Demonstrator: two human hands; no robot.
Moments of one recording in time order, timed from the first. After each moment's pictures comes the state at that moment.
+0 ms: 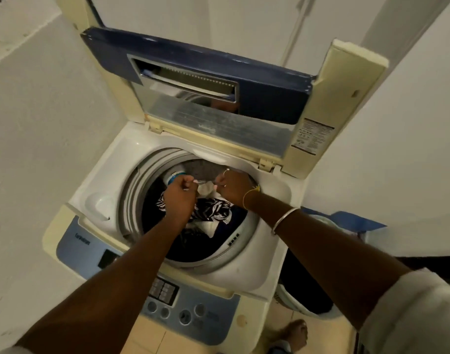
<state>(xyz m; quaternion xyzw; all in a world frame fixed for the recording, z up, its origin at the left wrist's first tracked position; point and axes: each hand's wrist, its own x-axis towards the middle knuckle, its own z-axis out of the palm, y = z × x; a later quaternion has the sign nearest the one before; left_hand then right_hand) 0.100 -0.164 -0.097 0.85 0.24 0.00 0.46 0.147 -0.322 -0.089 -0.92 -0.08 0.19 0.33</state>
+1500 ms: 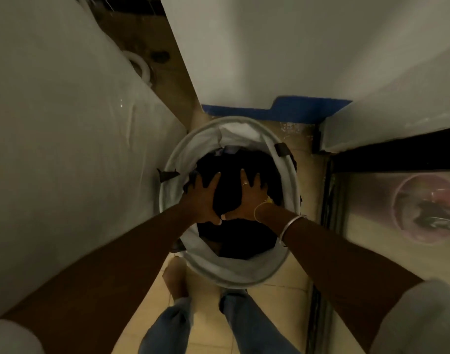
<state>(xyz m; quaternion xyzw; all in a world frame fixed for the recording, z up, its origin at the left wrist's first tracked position) 0.019 -0.517 -0.531 0.85 -0.17 -0.49 0.06 -0.027 -0.684 -0.565 -0.86 0.12 0.46 0.18</state>
